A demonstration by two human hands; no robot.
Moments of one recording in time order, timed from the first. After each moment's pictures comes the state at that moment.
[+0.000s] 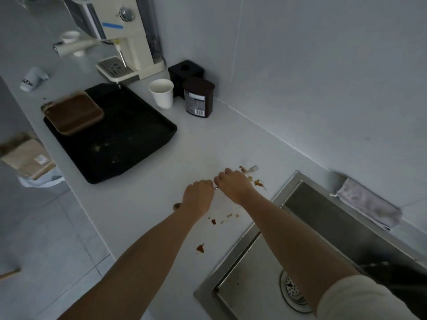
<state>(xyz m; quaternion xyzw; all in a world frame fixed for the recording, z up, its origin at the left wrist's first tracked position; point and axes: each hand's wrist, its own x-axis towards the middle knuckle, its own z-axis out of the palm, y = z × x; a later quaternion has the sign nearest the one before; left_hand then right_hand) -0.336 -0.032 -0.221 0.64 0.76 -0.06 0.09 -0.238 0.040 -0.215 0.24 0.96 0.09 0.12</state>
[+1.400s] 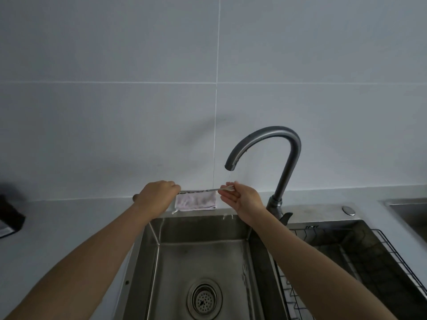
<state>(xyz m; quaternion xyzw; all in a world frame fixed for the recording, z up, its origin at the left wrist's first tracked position) -0.085 0.065 -0.089 0.92 0.38 -0.05 -0.13 0.111 -0.032 -0.095 0.51 0.11 -0.57 -0.64</state>
